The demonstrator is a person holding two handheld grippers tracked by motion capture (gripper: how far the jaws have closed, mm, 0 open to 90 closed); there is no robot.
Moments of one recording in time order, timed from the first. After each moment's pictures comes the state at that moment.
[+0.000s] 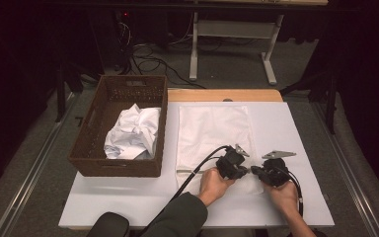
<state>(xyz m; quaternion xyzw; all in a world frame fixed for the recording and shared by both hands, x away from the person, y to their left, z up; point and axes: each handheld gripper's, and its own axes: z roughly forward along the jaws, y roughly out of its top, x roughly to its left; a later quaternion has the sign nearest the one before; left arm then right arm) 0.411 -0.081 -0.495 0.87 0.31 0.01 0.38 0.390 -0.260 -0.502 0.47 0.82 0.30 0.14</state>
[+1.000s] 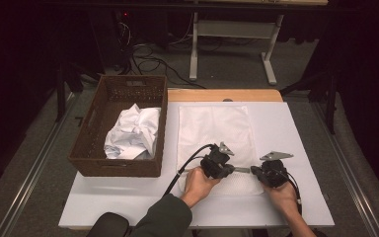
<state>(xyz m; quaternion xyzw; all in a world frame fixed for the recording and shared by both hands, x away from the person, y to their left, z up) 0.403 -0.036 -0.481 0.87 0.31 0.02 0.39 0.388 -0.256 -0.502 0.46 0.82 0.29 0.16</state>
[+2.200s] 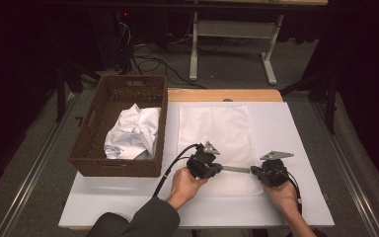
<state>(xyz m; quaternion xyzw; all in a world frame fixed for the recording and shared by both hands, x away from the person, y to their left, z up) 0.396 0.003 -0.476 0.86 0.32 0.03 0.39 0.389 -0.257 -0.502 0.45 0.83 0.29 0.16</state>
